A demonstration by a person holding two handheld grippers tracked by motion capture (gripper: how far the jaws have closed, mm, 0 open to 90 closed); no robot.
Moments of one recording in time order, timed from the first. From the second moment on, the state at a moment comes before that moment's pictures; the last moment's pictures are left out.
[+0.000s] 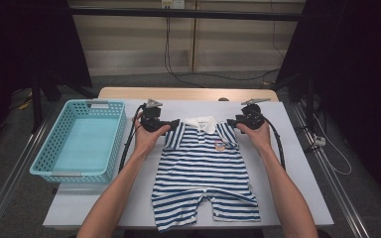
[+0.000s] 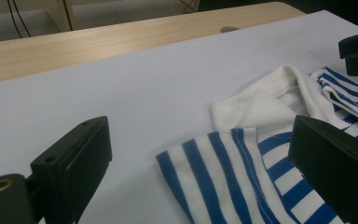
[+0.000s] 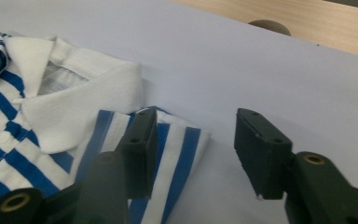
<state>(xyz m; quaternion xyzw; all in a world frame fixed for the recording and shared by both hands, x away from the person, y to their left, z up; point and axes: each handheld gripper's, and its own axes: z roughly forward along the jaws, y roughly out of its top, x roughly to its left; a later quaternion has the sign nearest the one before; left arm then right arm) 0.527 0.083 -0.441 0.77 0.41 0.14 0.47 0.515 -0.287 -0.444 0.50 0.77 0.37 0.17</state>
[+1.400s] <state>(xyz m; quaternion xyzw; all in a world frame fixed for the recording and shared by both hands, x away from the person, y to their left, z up) 0.549 0.085 -0.466 0.80 0.43 0.07 0.42 0.523 -0.286 -0.462 0.51 0.76 0.38 0.13</state>
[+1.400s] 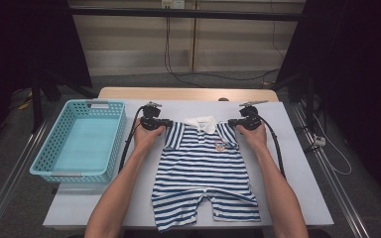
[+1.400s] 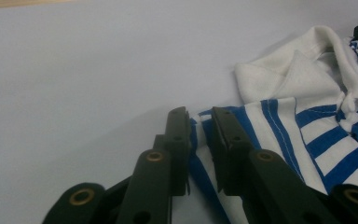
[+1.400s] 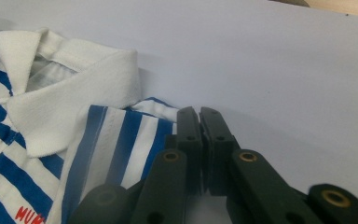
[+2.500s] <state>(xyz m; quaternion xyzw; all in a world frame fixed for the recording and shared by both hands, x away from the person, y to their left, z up) 0.545 0.091 -0.450 0.78 0.43 0.09 0.46 0.517 -0.290 -0.442 0.51 0.74 0.42 0.15</state>
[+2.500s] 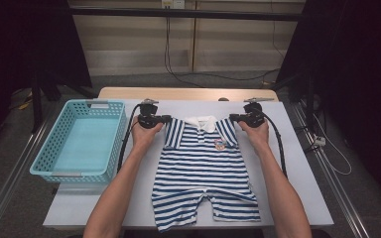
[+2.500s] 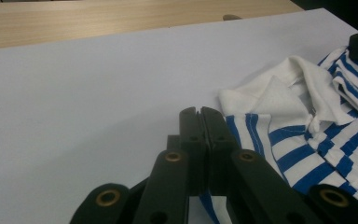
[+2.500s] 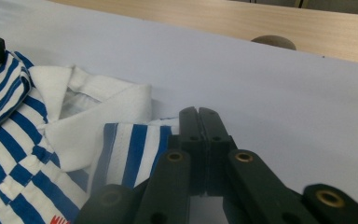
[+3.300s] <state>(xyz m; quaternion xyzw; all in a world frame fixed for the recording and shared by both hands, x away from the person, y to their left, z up) 0.548 0.090 -0.425 0.75 0.42 0.11 0.49 0.520 -0.295 -0.419 0.50 0.72 0.45 0.18</state>
